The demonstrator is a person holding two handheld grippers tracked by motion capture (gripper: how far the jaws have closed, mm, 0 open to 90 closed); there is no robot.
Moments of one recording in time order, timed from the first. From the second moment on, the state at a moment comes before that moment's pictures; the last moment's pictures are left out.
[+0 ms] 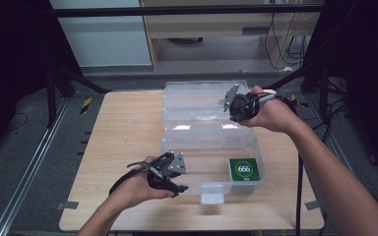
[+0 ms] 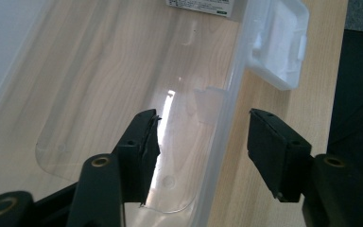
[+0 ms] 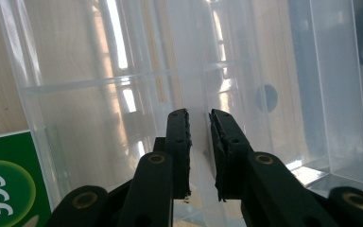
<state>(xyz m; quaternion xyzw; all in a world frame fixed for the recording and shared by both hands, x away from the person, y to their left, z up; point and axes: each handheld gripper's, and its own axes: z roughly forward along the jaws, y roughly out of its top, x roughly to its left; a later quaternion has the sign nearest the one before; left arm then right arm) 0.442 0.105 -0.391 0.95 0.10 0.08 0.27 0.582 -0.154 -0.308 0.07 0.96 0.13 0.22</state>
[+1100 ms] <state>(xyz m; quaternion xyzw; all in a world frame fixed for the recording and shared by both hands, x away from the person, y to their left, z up) 0.447 0.101 -0.412 0.97 0.09 0.06 0.23 0.584 -0.153 -0.309 0.07 0.96 0.13 0.22</state>
